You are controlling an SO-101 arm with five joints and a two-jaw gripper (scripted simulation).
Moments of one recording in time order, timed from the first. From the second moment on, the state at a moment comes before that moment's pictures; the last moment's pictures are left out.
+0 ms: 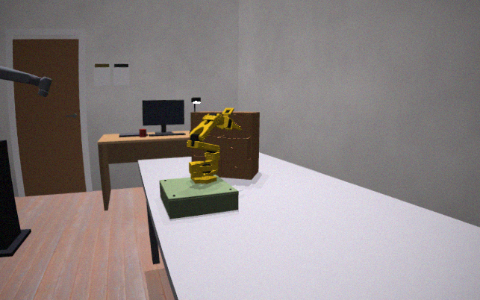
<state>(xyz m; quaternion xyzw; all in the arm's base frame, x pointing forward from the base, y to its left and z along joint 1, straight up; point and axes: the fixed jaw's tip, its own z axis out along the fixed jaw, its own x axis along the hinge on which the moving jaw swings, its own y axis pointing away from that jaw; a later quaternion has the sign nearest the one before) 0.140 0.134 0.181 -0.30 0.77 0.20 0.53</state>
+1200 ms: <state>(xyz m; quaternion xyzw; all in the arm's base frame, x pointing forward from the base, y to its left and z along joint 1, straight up) 0.105 0.117 0.129 -0.32 0.81 0.20 0.45</state>
